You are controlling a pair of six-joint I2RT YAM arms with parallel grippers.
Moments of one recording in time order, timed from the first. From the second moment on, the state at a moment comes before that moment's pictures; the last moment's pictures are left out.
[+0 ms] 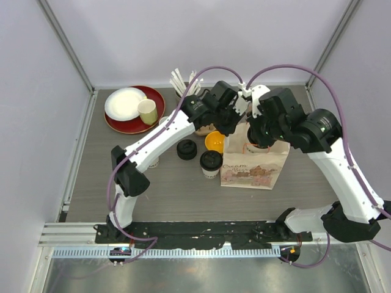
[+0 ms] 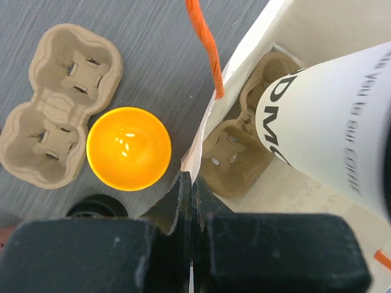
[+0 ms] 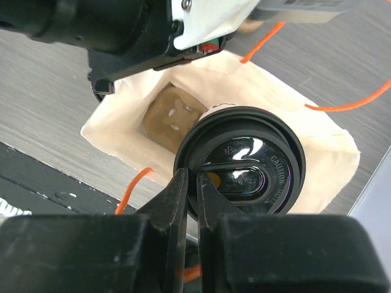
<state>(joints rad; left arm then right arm) -0.90 2.03 2.22 -0.96 0.14 0.03 0.69 1.29 1.87 -1.37 0.20 0.09</state>
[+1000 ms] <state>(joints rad) -0.85 1.93 2.06 -1.04 0.11 0.17 0.59 1.30 1.57 -1.25 0.00 -0.09</state>
